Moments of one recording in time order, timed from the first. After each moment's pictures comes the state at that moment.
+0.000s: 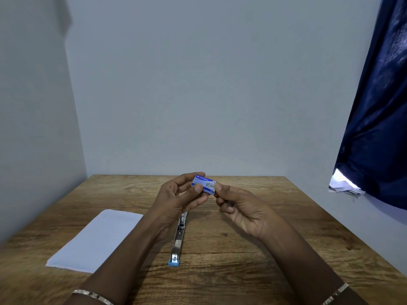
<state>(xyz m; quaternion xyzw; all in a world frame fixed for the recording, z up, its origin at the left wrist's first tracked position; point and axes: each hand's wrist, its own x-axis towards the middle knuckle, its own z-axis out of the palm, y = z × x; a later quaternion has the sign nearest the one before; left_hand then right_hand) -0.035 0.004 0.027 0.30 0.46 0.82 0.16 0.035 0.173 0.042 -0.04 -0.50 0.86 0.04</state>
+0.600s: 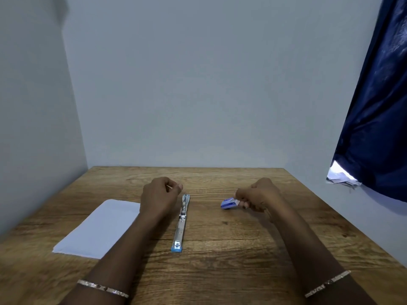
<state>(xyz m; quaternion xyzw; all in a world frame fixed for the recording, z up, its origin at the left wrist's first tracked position) -0.061 -0.013 0.009 0.13 0.86 0.47 -0.15 0.051 0.203 0.050 -0.30 -0.78 0.53 0.14</state>
